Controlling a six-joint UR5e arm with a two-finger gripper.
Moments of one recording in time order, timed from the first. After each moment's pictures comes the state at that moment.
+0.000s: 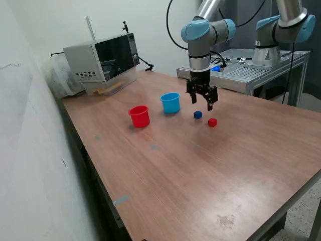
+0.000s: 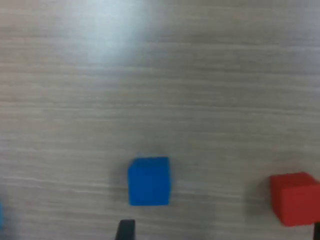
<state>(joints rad) 0.01 -1.00 1.73 -2.28 -1.64 3.13</state>
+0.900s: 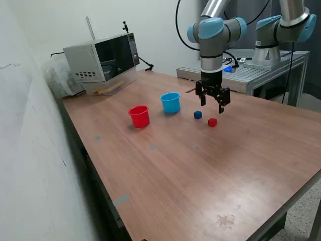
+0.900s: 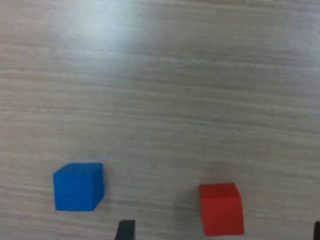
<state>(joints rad) 0.08 -1.00 1.73 -2.29 -1.64 3.17</state>
